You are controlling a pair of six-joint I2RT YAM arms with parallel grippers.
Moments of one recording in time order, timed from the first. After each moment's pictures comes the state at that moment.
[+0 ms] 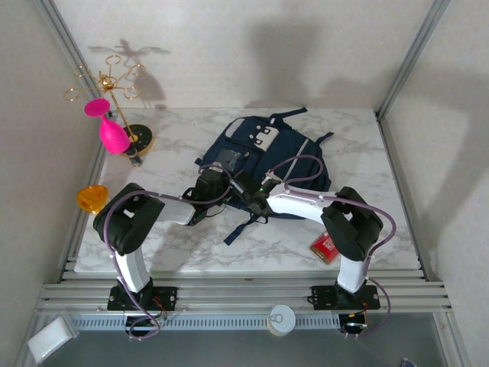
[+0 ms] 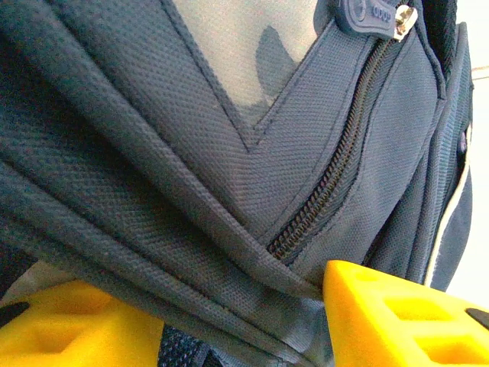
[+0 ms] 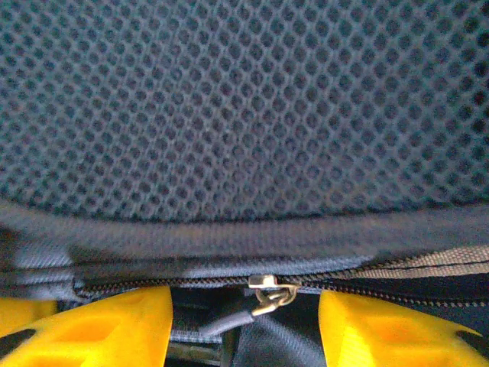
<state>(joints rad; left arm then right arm) -0.58 1.82 0.74 0.62 0.12 -1.18 0.90 1.84 1.20 -0.56 0.40 1.40</state>
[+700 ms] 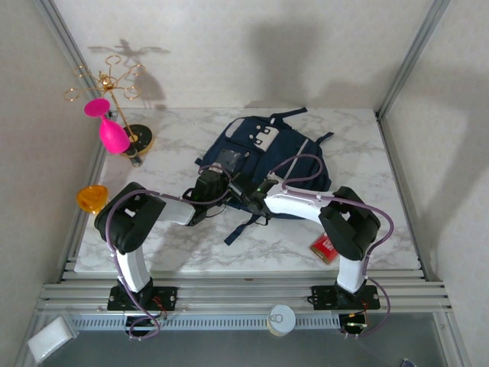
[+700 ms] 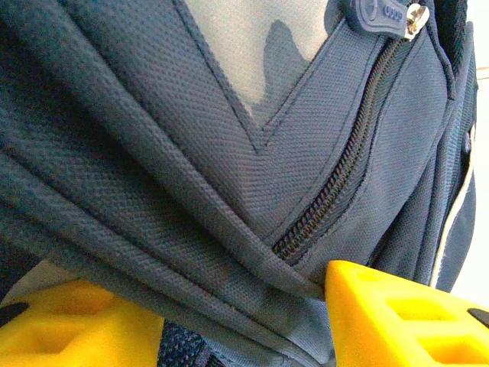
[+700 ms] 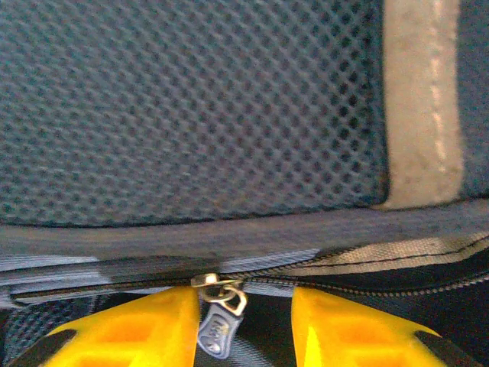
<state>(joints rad) -0.57 1.83 0.73 0.63 0.13 -1.18 0.91 1.85 1.22 -0.67 0.48 1.39</state>
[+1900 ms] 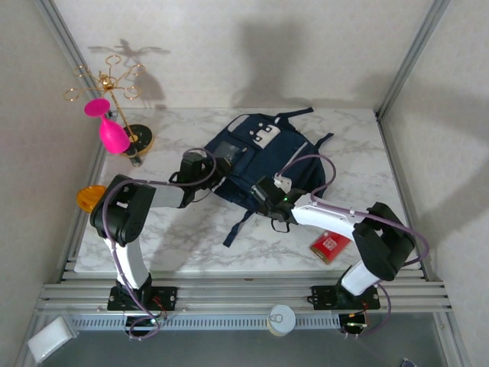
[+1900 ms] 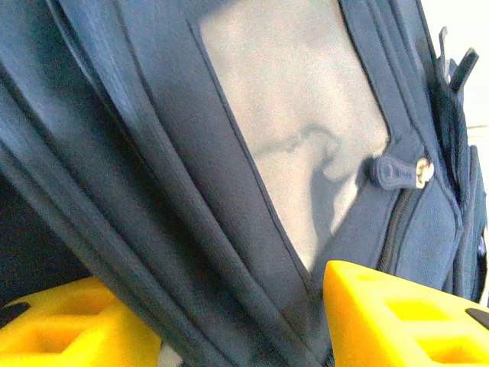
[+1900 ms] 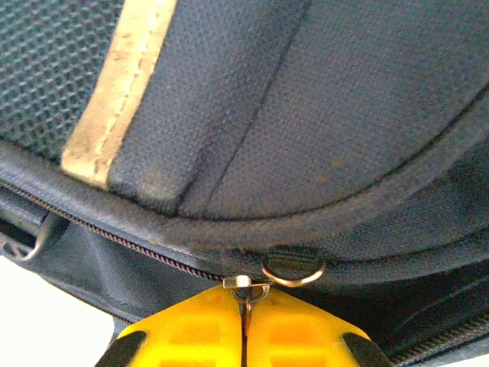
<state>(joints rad) -0.36 1.87 0.86 0.49 0.23 -1.03 0.86 1.56 0.94 -0.47 0.31 0.98</state>
